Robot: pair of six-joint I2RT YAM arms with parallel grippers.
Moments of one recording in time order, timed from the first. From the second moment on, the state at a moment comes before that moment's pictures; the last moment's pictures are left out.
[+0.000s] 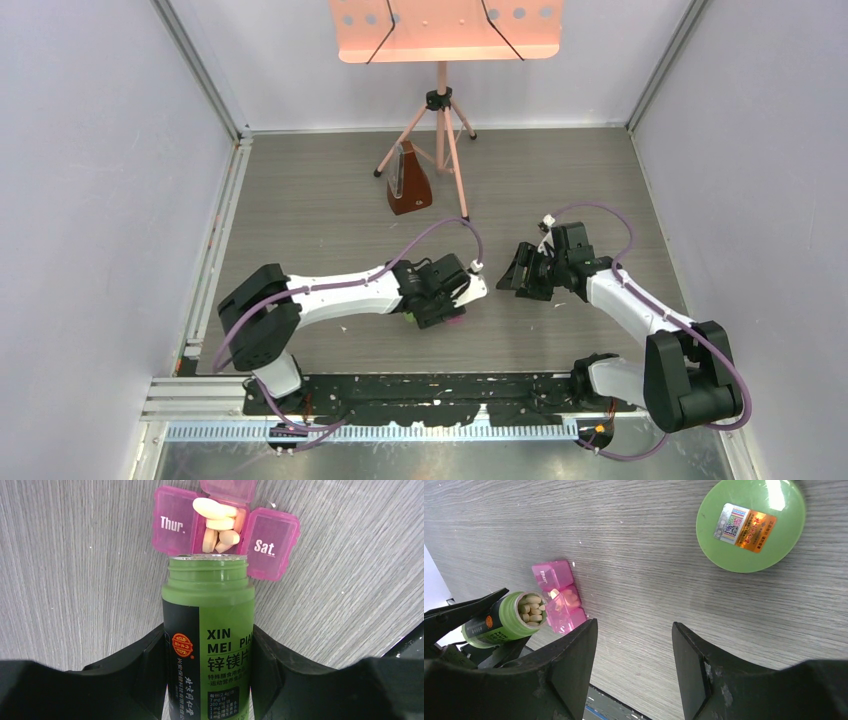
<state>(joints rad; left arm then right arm) -1.10 1.66 1.08 -0.57 -0.16 0.21 0.20 1.20 0.56 -0.34 -0.41 0.53</state>
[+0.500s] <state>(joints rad) -1.10 1.48 0.91 -0.39 -0.16 0.20 0.20 1.20 0.56 -0.34 -0.43 0.53</state>
